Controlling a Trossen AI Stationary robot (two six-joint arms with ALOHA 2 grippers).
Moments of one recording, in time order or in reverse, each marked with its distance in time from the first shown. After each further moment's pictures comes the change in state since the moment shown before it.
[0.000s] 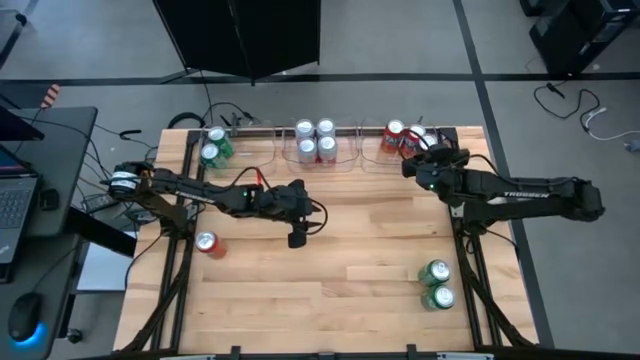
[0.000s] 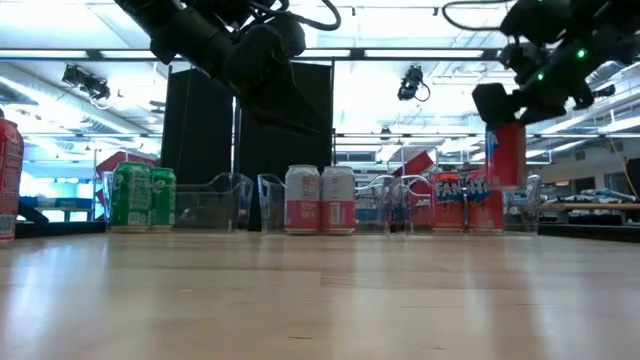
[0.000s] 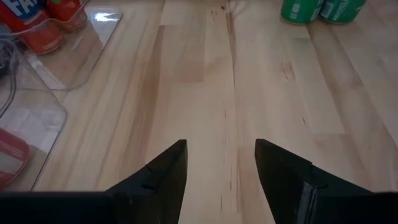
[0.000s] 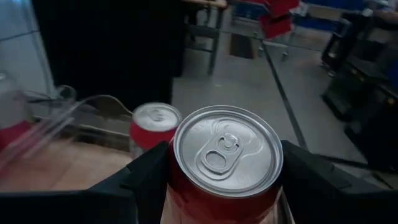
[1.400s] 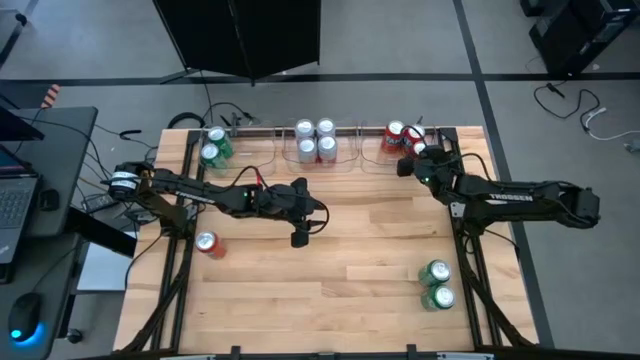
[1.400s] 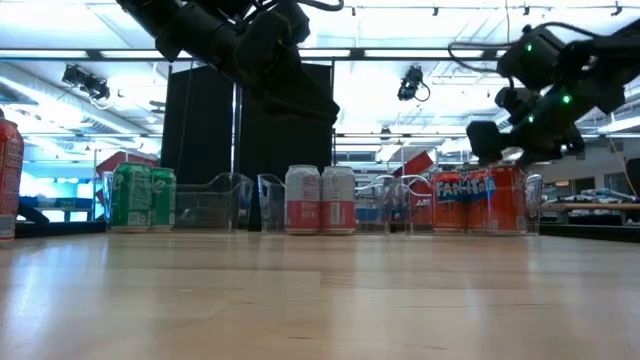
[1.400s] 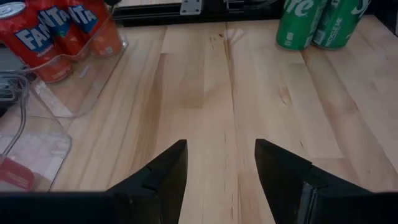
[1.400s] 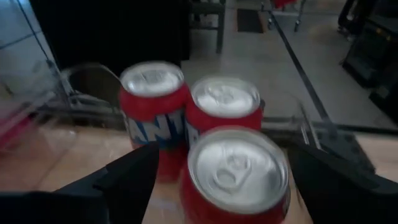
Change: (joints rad) left arm -0.002 0.001 0.007 0.083 -0.002 0.025; right arm -0.205 0.092 -0.206 0.425 -0.228 -0.058
